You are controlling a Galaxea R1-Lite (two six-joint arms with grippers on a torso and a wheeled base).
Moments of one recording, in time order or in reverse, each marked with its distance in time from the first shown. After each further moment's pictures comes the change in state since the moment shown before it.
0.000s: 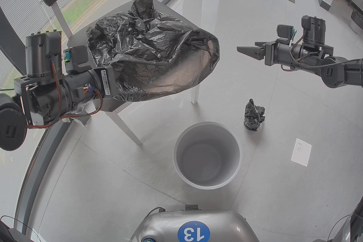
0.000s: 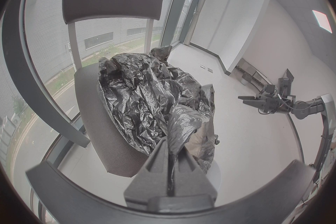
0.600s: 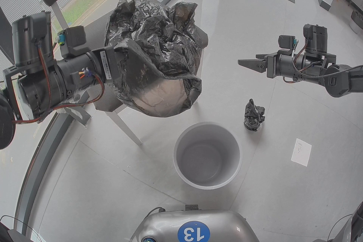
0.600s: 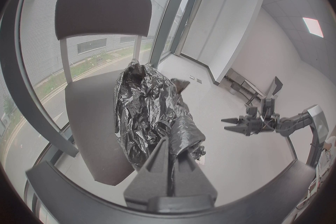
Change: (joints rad) left arm -0.078 -0.052 -0.048 -0.010 0.000 -0.006; right arm 0.013 -0.057 0.140 -0.004 0.000 0.009
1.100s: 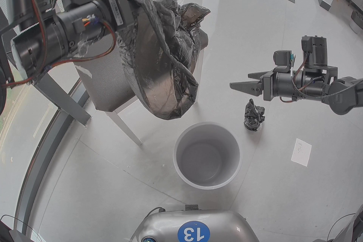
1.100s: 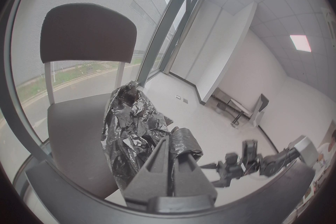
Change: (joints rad) left arm -0.100 0.029 -0.240 0.011 0.012 -0.018; right arm 0.089 -0.093 0.196 -0.001 0.000 -0.007
